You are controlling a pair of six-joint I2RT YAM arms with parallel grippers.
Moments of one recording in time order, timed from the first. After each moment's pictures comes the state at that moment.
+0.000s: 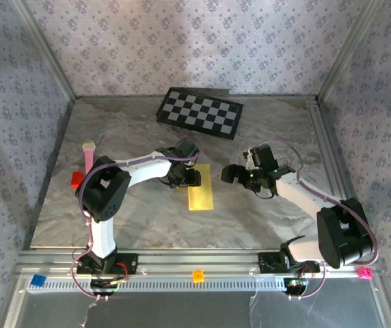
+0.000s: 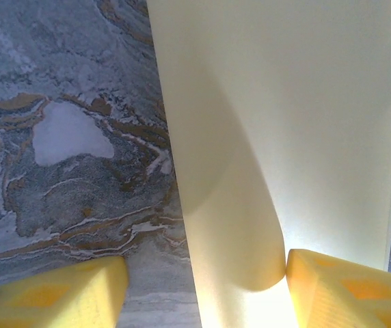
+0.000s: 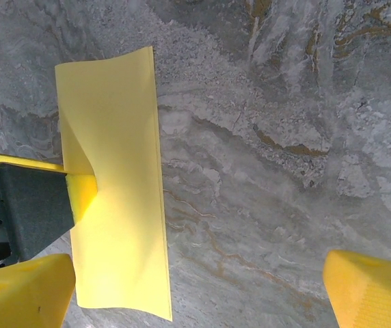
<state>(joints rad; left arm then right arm) -0.73 1.89 1.22 -0.59 0.09 -0.68 0.38 1.34 0.72 -0.33 -0.35 0.59</state>
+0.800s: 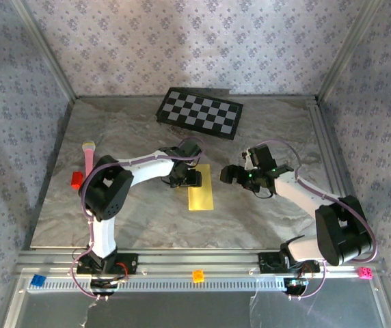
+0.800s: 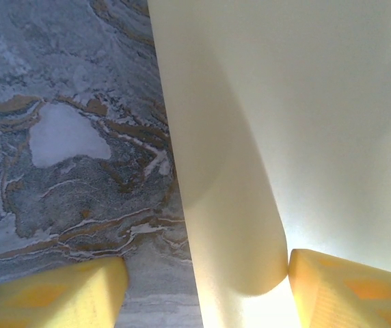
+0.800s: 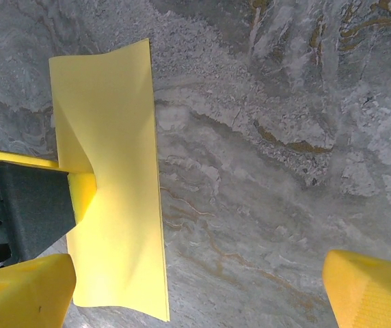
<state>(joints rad) -0.75 1.91 1.25 -0.63 0.06 -0.67 0.39 1.36 0.73 -0.34 -0.34 0.58</state>
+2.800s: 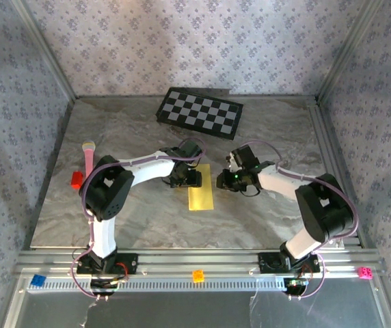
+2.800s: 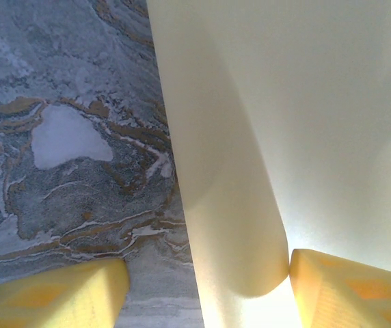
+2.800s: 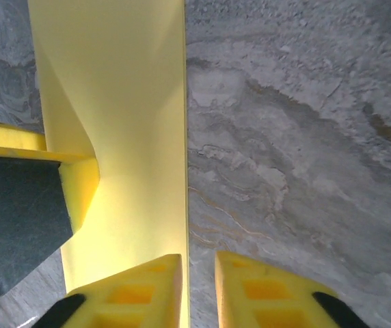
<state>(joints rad) -0.75 1.92 1.25 -0.62 0.04 -0.68 0.49 1.58 0.81 -0.27 -0.39 0.59</state>
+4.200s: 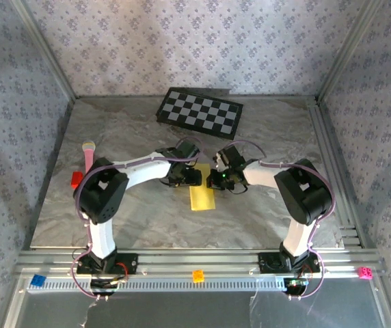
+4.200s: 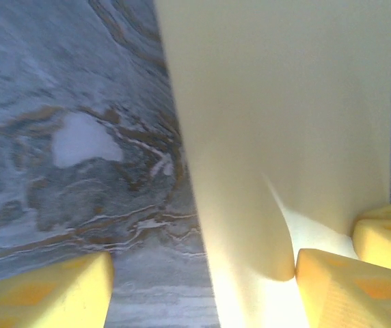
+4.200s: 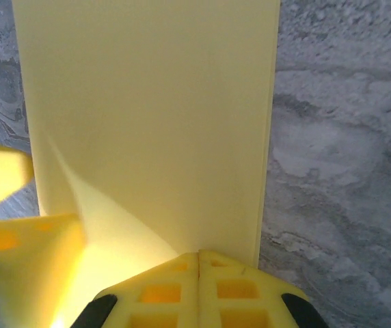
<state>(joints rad) -0.73 1.83 1.19 -0.57 0.04 -0.69 0.55 1.78 0.90 -0.18 -0.41 0.58</state>
